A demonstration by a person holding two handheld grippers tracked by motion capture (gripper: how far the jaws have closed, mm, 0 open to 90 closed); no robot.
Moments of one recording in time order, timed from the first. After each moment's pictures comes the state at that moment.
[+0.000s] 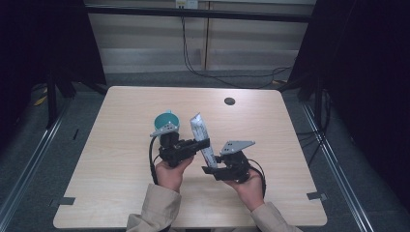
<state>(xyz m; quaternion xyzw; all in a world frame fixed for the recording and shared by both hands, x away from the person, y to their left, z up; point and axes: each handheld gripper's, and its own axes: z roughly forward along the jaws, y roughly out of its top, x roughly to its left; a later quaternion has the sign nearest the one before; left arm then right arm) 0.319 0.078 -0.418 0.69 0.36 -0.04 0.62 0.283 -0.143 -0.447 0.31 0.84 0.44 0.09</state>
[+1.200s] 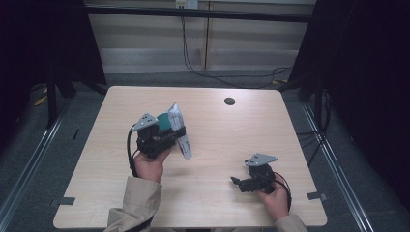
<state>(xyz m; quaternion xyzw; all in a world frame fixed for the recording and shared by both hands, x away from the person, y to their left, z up) 0.329 0.124 -0.393 0.71 0.39 0.10 0.58 0.268 -0.223 -0.504 0.38 0.84 0.35 0.17</state>
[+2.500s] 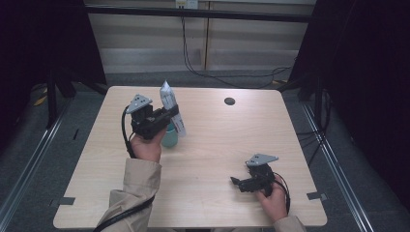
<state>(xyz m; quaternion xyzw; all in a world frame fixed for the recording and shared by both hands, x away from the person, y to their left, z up) 0.359 0.130 -0.359 0.68 0.40 0.17 0.59 0.270 -0.226 -0.511 0.39 0.83 0.36 0.16</state>
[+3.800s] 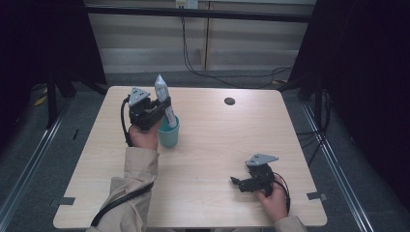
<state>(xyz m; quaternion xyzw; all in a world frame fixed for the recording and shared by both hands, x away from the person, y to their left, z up) 0.390 0.139 -0.372 0.67 0.42 0.23 0.56 0.270 -0.226 -0.511 0.39 0.83 0.36 0.16</state>
